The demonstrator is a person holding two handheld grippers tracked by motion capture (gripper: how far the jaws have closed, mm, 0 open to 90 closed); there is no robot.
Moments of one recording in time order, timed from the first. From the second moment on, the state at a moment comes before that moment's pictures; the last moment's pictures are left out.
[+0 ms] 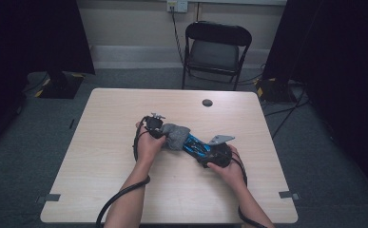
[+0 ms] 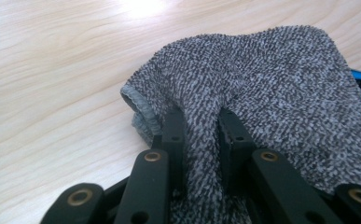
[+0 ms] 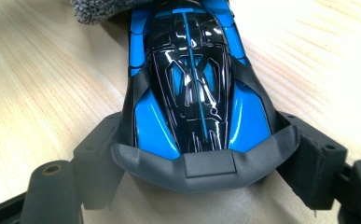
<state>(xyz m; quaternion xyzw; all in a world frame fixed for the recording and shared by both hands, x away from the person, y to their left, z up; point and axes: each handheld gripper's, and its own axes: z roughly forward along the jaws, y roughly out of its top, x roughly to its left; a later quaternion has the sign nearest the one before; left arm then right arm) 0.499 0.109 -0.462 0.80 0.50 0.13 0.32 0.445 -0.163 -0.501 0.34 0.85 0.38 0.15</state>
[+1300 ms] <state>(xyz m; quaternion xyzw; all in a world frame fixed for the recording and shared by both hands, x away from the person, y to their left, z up) 0.473 0.084 -0.415 0.78 0.46 0.09 0.41 0.445 -0.163 -0.501 0.34 0.85 0.38 0.15</state>
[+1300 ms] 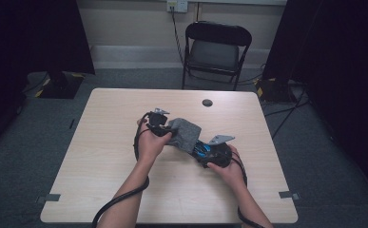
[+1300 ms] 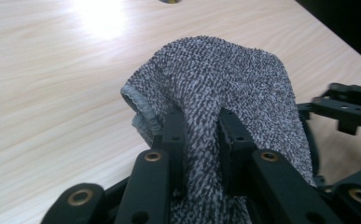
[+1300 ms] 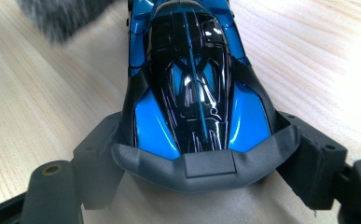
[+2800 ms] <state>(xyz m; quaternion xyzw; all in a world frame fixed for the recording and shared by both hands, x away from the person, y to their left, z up) 0.485 0.028 -0.445 0.82 0.44 0.10 0.36 0.445 -0.164 -0.501 0.33 0.85 0.38 0.15</state>
